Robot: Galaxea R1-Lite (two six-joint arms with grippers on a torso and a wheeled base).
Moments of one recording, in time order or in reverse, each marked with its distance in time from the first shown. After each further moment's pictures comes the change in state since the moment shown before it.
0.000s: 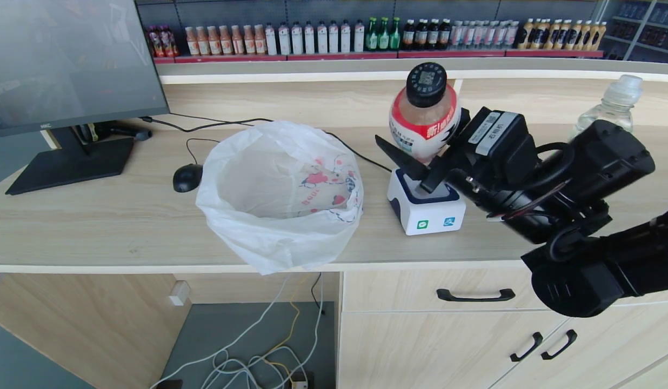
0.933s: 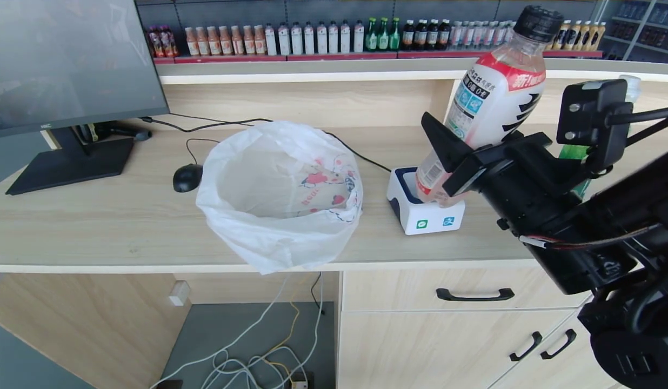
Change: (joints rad) left arm 0.000 0.000 0.000 0.000 -0.001 0.001; right arm 0.125 -0.163 0.239 -0.046 -0.551 0.511
